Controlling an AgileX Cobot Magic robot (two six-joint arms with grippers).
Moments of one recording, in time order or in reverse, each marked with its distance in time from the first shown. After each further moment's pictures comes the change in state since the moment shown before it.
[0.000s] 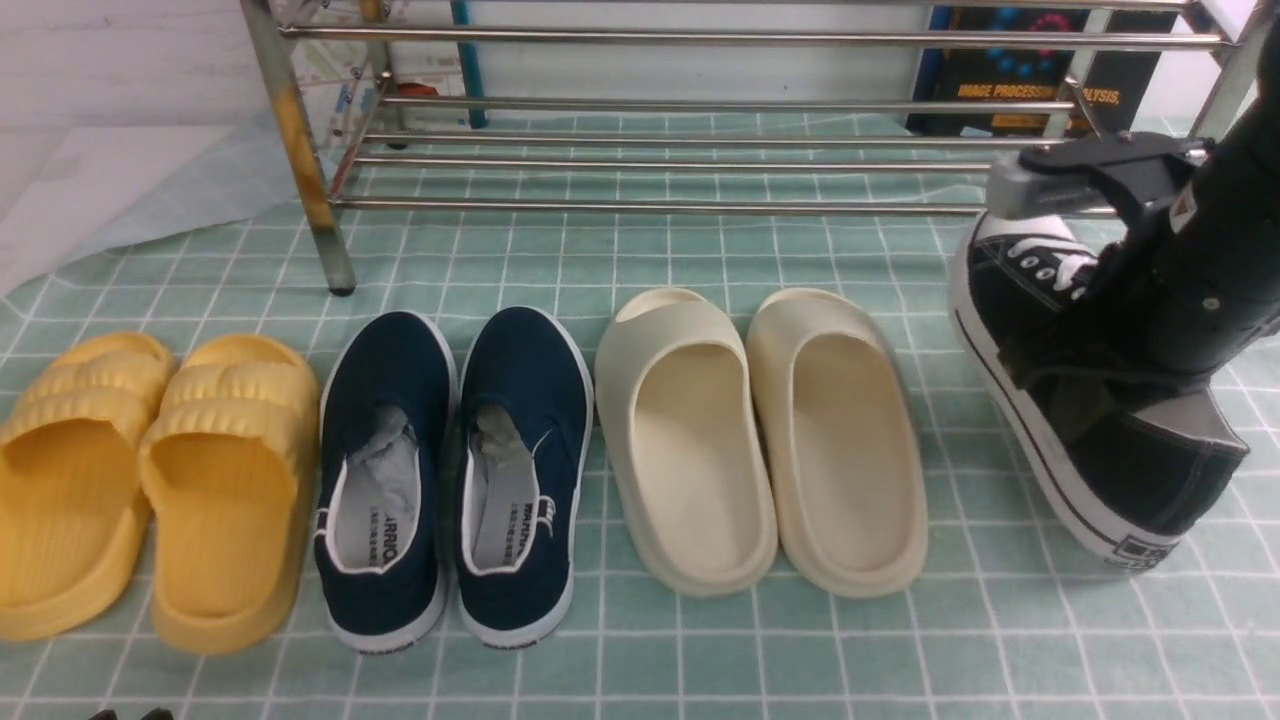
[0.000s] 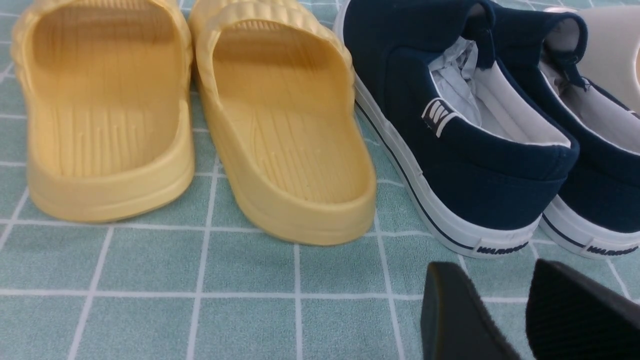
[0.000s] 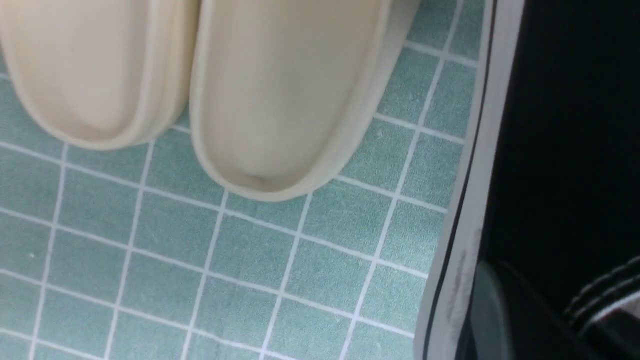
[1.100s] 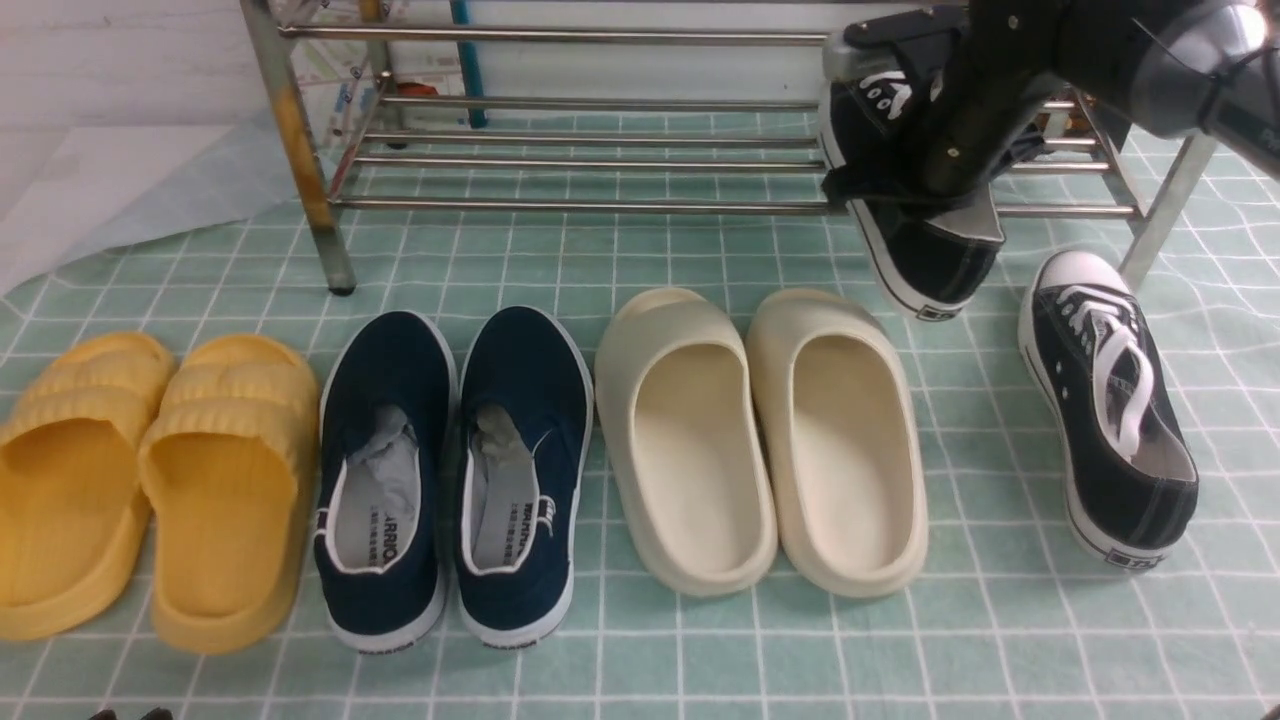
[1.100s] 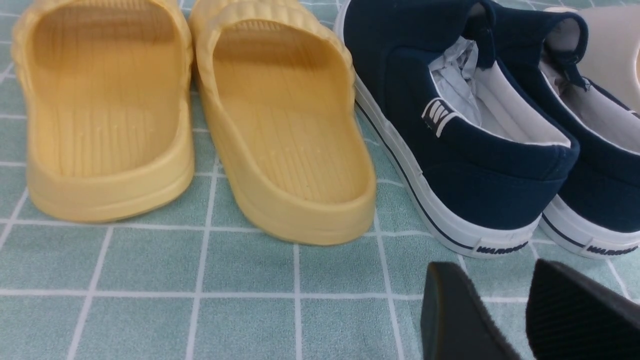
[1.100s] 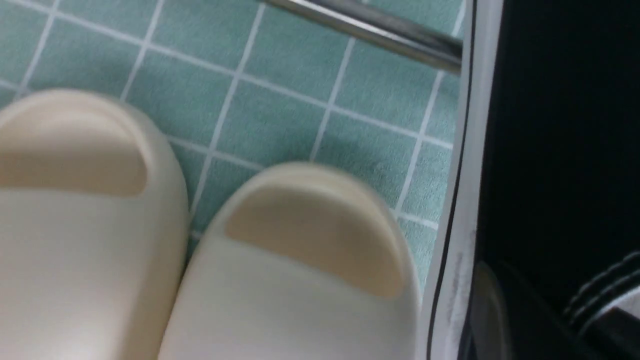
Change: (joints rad) right arm -0.030 0.673 -0.802 -0.092 -0.095 0.003; left arm 0.000 0.000 0.000 0.000 0.000 0.000
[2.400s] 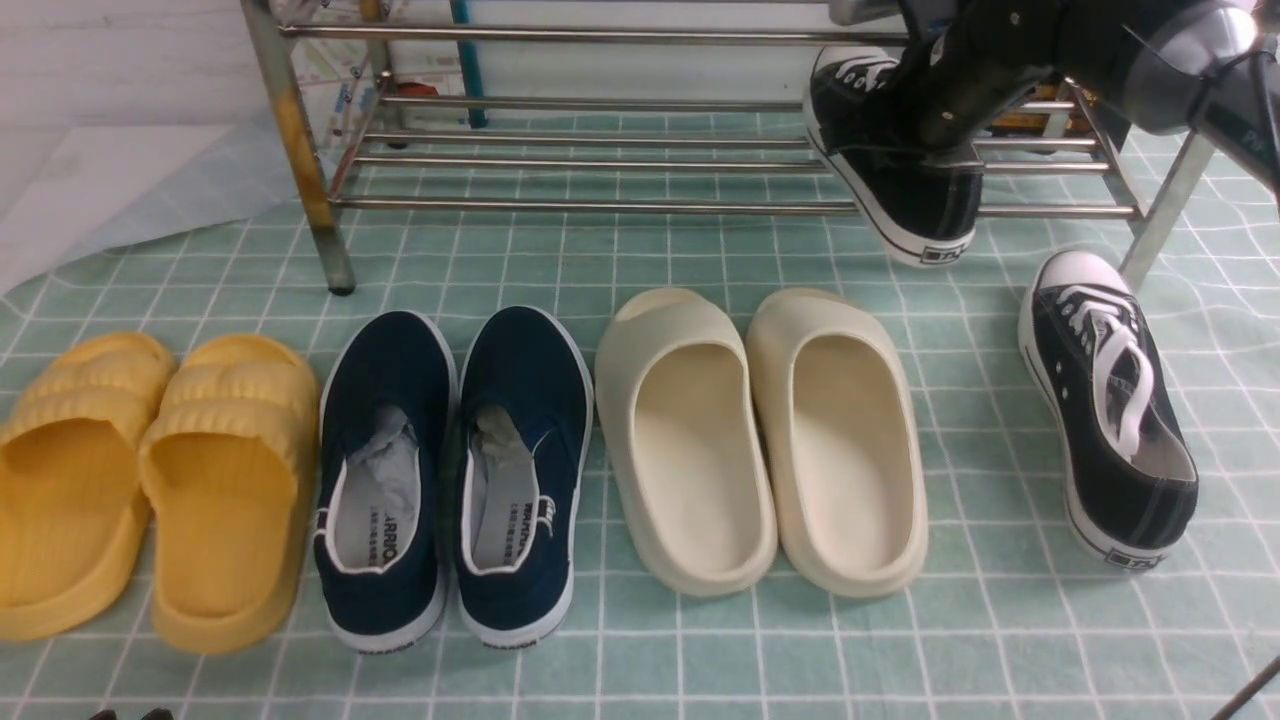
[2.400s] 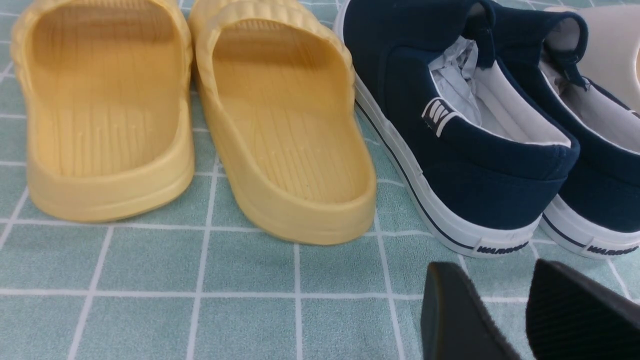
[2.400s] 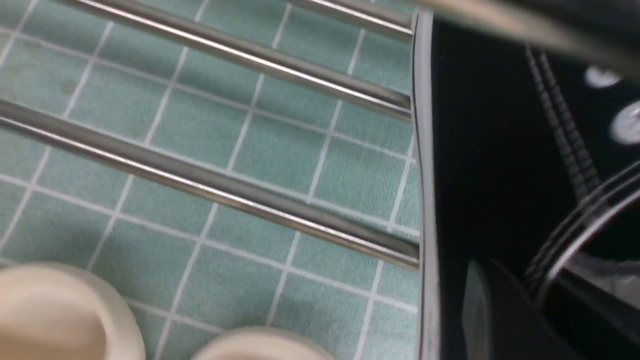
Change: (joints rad) right arm -0.020 0.045 -0.072 -0.041 -0.194 -0.007; left arm 0.000 0.000 0.000 0.000 0.000 0.000
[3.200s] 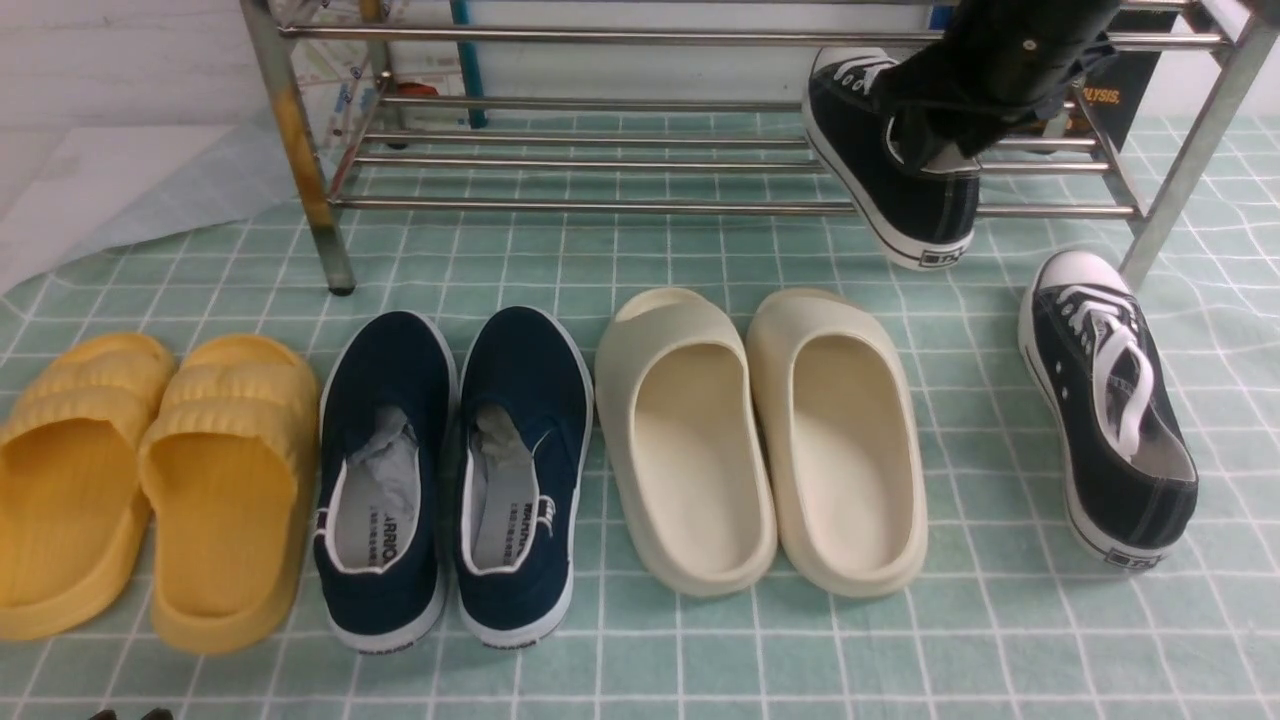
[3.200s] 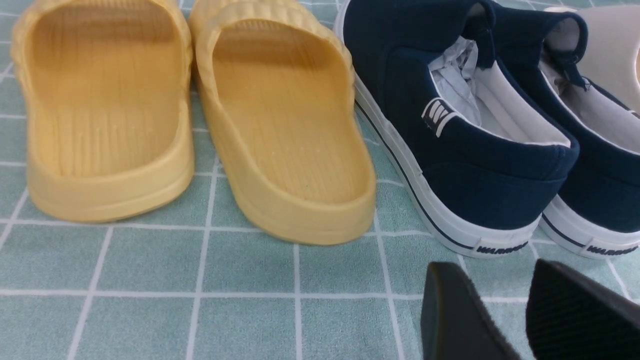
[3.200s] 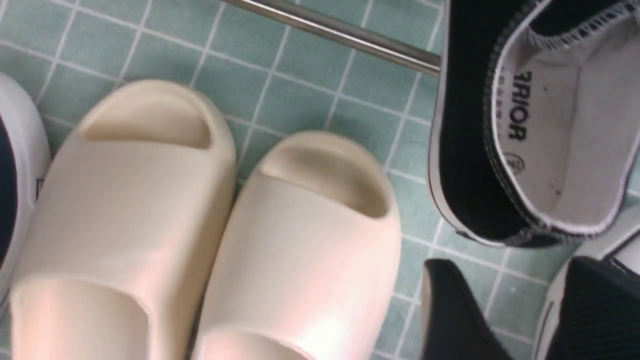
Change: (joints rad) right arm -0.002 -0.218 0.051 0.093 0.382 -0.046; left arm 0.000 0.000 0.000 0.000 0.000 0.000
